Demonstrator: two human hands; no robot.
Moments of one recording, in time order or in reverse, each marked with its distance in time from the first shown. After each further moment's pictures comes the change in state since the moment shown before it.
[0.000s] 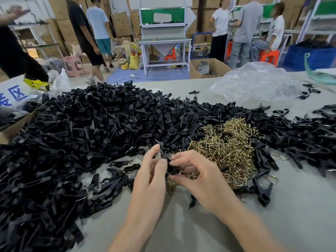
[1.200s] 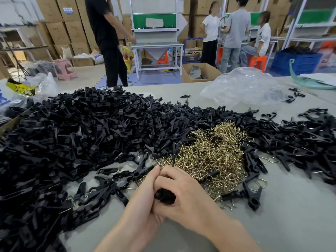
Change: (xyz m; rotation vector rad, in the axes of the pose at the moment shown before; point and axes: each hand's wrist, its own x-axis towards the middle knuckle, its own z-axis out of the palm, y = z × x) left_hand 0.005 0.007 0.013 -0.670 -0.201 -0.599; right_hand -0.003 -0.005 0.014 -0.365 -0.145 -0.272
